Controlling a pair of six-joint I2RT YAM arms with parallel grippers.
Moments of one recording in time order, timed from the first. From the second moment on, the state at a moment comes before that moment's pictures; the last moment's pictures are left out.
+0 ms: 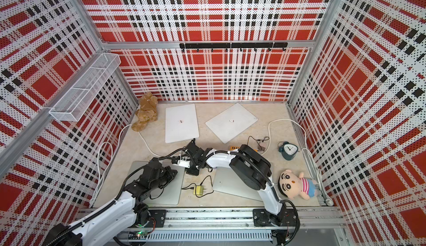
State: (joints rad) left arm -0.43 0.79 0.15 -0.12 0.10 -1.09; right arm 1.01 2.07 1.32 -0.23 -0.24 -0.47
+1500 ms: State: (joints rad) left arm -0.44 0.78 0.15 -0.12 0.10 -1.09; right arm 1.01 2.08 1.38 -0.31 -0.23 -0.42
